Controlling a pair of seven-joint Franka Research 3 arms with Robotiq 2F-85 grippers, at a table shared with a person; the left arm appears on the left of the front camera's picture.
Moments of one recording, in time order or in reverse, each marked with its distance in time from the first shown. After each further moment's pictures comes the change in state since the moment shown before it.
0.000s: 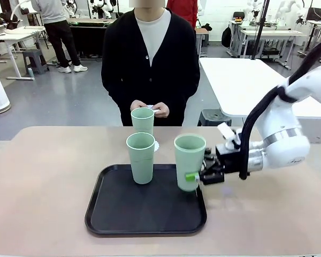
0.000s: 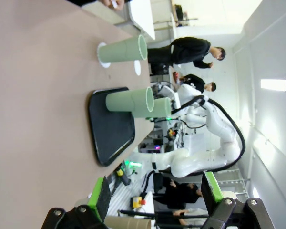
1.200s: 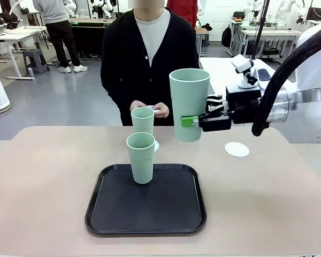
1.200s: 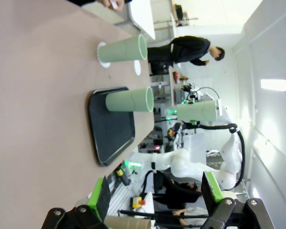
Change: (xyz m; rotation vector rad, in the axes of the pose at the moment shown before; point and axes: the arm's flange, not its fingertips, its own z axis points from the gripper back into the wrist) left arm 0.000 0.000 0.000 0.000 -0.001 0.000; right arm 0.183 0.059 0.022 -0.171 0.003 0.012
